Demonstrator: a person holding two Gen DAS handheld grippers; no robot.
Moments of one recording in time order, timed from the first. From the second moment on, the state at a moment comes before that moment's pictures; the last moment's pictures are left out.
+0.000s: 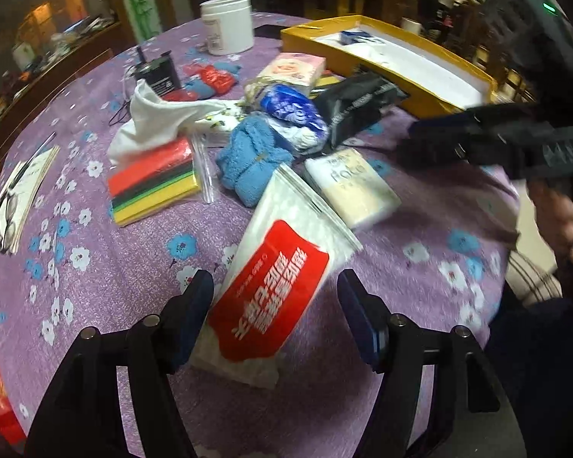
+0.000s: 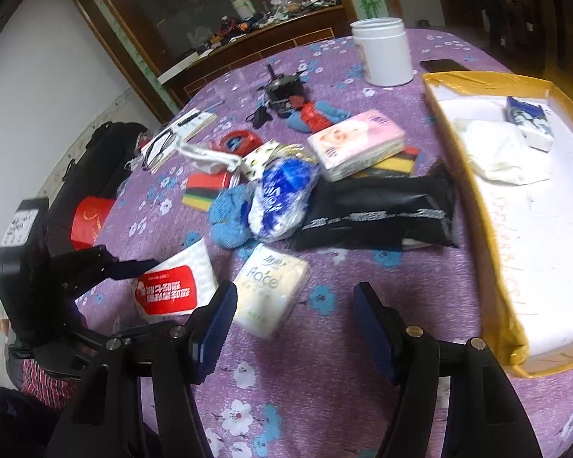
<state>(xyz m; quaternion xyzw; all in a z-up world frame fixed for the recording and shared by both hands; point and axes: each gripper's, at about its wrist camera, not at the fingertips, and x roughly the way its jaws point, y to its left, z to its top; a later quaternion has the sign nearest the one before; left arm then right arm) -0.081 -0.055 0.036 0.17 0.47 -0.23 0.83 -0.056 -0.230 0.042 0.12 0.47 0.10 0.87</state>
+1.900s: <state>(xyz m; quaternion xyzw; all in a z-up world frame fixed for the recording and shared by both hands) -0.056 -0.123 0.096 0.07 0.40 -0.25 0.88 -0.076 -0.281 0.080 0.15 0.40 0.00 0.91</state>
